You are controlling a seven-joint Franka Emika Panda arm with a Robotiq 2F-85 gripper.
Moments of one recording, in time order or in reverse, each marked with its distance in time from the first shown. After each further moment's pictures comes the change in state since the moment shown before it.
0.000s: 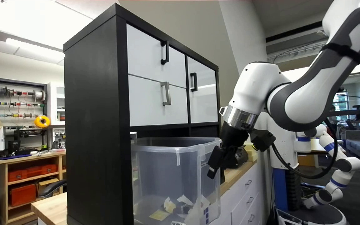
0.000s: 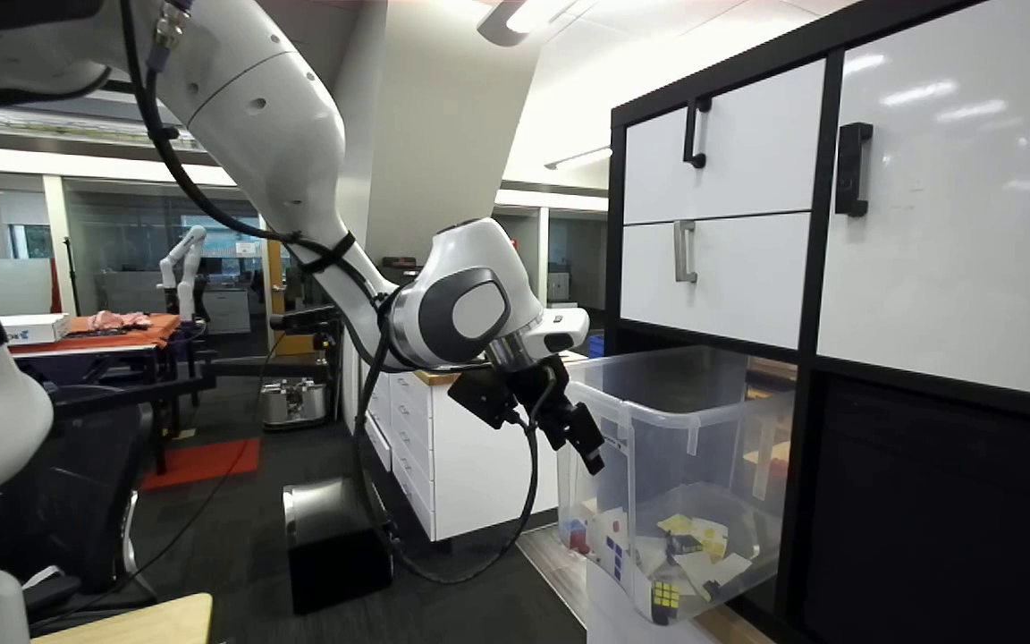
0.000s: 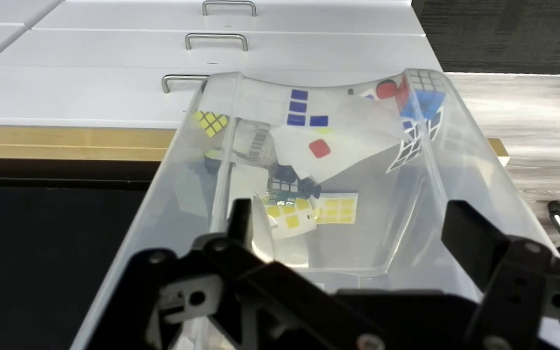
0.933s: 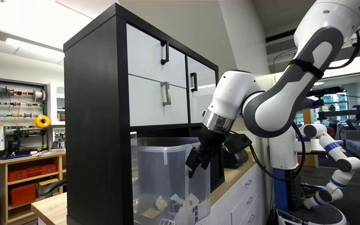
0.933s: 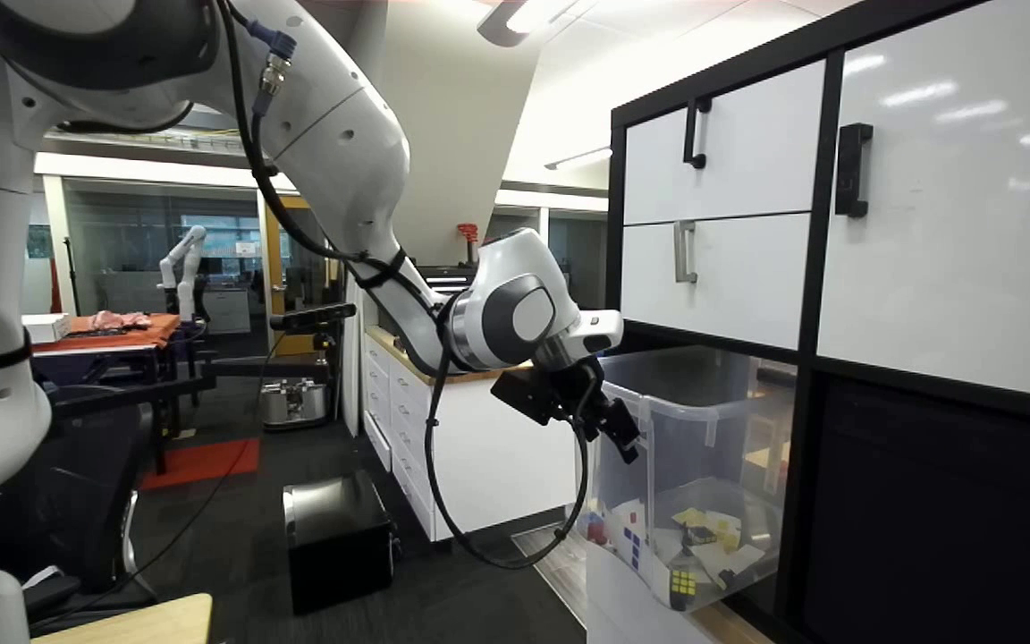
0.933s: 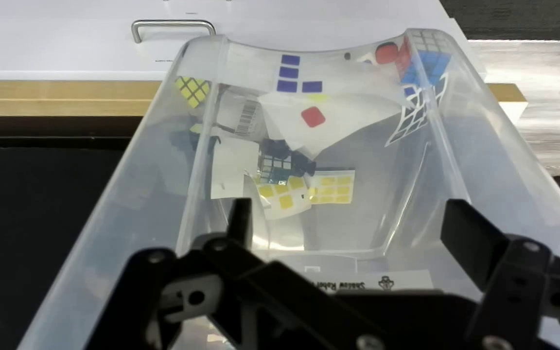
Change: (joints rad) arm 0.016 0.183 -0.006 0.219 -0.076 -0.004 0.079
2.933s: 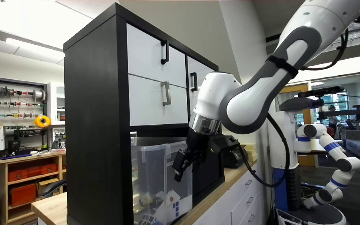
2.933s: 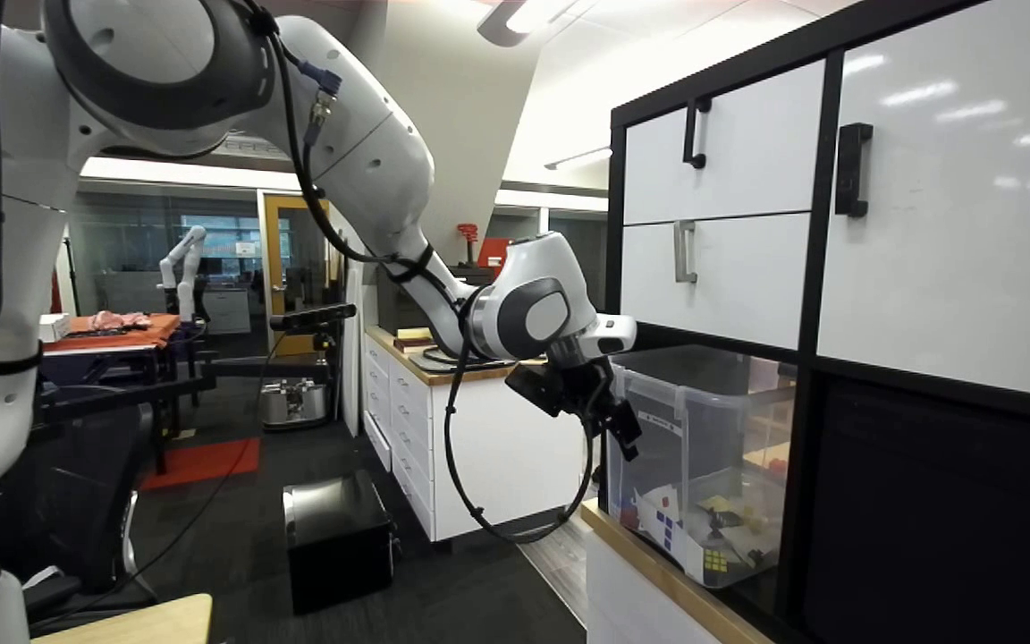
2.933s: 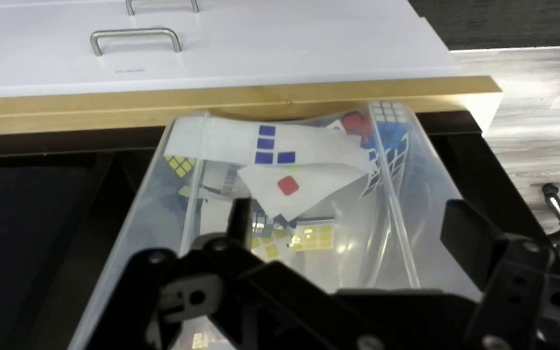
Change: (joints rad) arm 0.137 0.092 -0.081 0.143 0.215 -0.116 -0.109
